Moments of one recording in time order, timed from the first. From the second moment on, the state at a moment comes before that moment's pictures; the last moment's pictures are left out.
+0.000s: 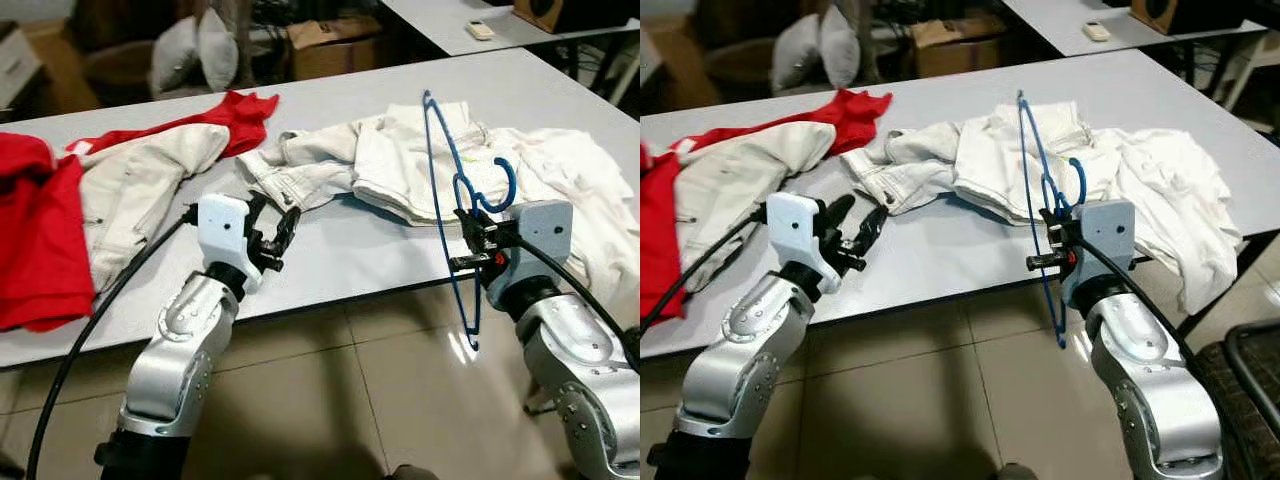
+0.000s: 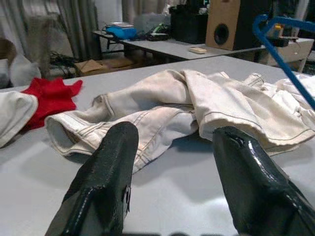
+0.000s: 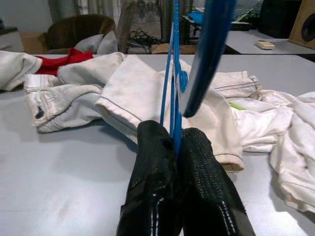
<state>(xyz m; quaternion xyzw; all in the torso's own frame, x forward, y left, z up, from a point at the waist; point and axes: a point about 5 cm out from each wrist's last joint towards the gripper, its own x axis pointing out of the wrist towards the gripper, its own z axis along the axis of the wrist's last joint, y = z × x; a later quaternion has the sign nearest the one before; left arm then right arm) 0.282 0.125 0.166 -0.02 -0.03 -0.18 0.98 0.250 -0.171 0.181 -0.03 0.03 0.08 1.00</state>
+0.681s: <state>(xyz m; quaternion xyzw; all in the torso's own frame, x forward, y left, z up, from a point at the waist) 0.279 0.134 0.159 -0.02 -0.02 -0.19 0.98 0.250 -0.179 0.170 -0.04 0.03 0.05 1.00</state>
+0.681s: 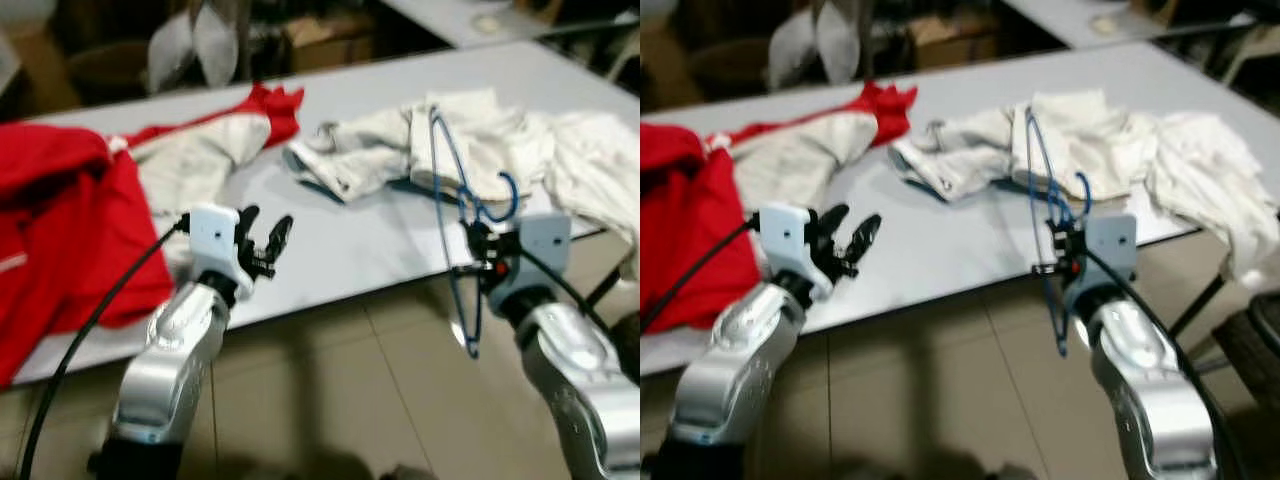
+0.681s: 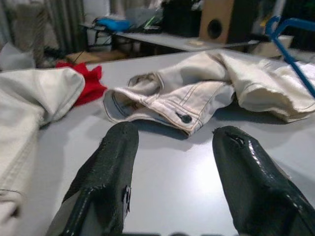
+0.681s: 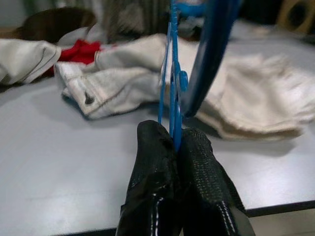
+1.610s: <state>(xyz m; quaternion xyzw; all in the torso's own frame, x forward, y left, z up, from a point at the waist) 0.279 0.135 0.153 0.02 -0.03 -0.16 0.99 0.243 -0.174 0.165 -0.06 0.04 0.11 0.99</state>
